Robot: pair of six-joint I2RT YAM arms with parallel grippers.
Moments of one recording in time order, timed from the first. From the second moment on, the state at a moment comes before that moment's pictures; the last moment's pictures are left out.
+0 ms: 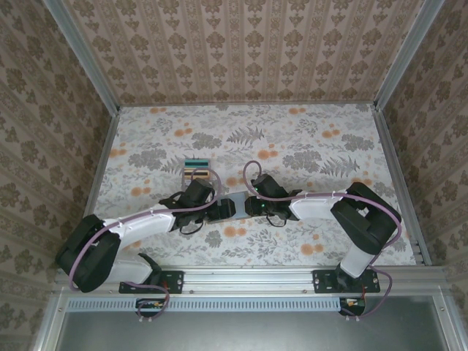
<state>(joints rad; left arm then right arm) -0.76 1.31 0.55 -0.17 0.16 -0.80 0.75 1.69 0.75 0.02 -0.08 0.66</state>
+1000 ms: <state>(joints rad) -0.75 1.29 0.53 -0.19 0.14 -0.80 0.75 1.69 0.75 0.03 -0.08 0.66</state>
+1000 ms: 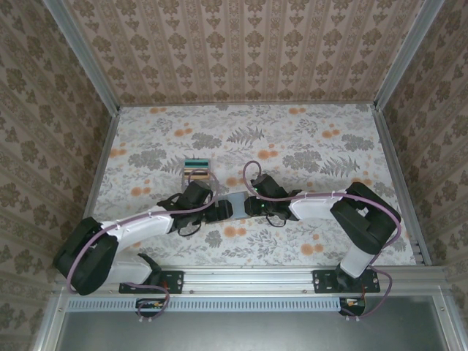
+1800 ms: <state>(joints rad) -0.77 1.30 0.53 -0.14 0.18 -0.80 0.75 1.70 0.75 0.03 -0.08 0.66</state>
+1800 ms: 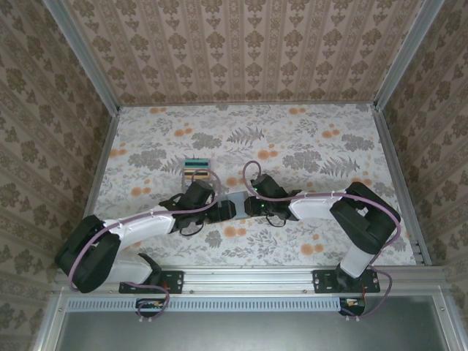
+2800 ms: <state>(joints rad) -0.79 1.27 0.57 -0.21 0.16 -0.77 0.75 1.70 0.76 0.03 -0.08 0.66</state>
